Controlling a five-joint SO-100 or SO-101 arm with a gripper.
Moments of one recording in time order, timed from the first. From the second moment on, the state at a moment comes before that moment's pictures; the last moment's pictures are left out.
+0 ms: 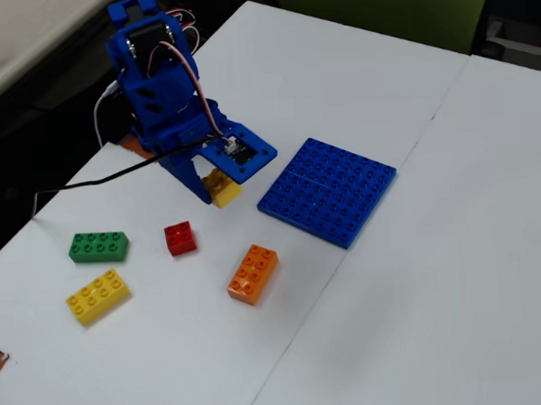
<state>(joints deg) 29.1 76.4 41.8 97.9 -112.2</state>
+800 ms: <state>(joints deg) 1.5 80.2 42.0 99.5 -93.3</state>
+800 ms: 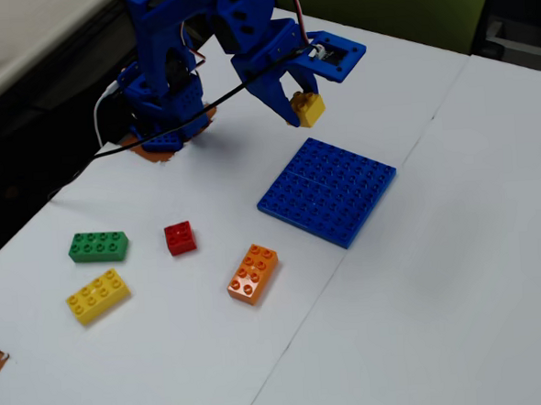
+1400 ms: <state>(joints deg) -0.5 68.0 42.0 97.0 -92.8</state>
